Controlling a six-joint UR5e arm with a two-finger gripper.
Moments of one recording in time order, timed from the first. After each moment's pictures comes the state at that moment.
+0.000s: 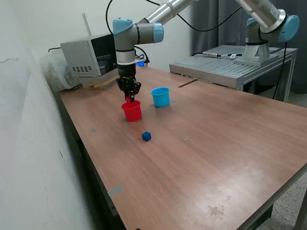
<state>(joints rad) -0.22 -0.69 1.08 -2.10 -1.65 2.62</state>
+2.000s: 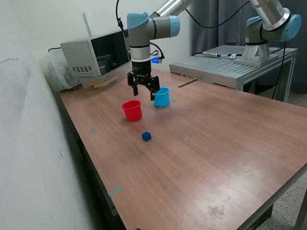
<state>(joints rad) -0.11 -0.80 1.23 -2.11 -1.65 2.63</state>
